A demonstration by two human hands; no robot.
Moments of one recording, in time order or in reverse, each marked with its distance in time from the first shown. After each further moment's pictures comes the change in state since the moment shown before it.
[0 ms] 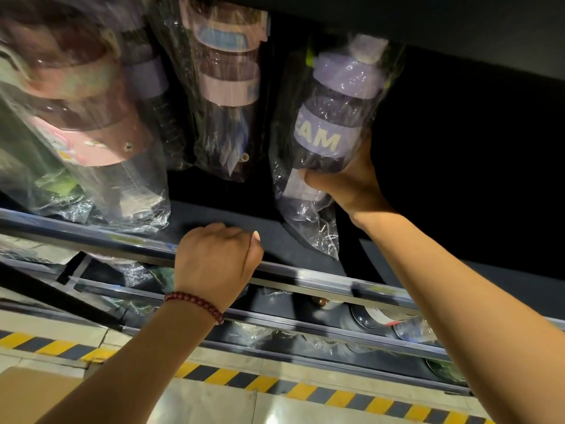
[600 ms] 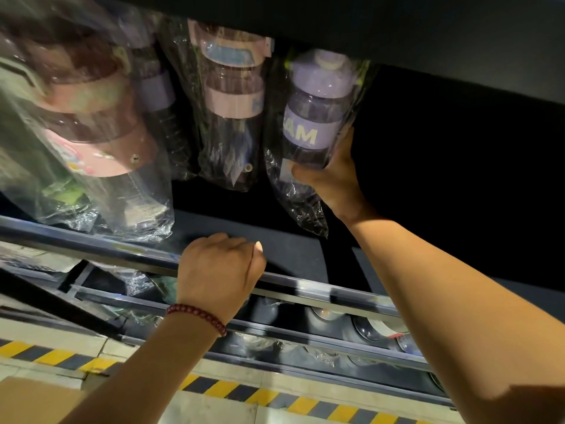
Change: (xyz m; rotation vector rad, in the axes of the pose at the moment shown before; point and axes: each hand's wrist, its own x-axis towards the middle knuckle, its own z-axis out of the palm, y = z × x) left_hand -0.002 0.000 -0.001 0.016 0.011 -0.013; right_hand 0.019 -0.005 0.021 0.069 0.019 -0.143
